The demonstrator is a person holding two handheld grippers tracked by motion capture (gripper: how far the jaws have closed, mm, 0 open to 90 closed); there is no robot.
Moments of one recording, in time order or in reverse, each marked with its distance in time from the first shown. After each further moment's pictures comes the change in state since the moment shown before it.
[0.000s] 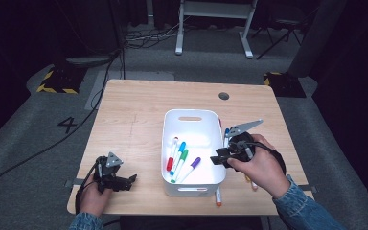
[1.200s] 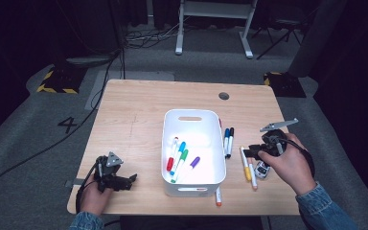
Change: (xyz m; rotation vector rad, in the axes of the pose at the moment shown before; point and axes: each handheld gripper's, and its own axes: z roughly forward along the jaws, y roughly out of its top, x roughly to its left) left arm 0.000 0.001 0.001 0.001 -0.008 -0.004; right arm -0.065 -0.048 -0.034 0.012 -0.193 0.193
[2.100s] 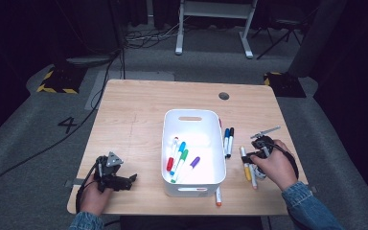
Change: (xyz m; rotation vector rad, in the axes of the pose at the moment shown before) left arm 0.000 0.000 0.000 0.000 -0.001 -0.001; right arm -0.039 -0.027 0.075 0.153 -0.064 0.061
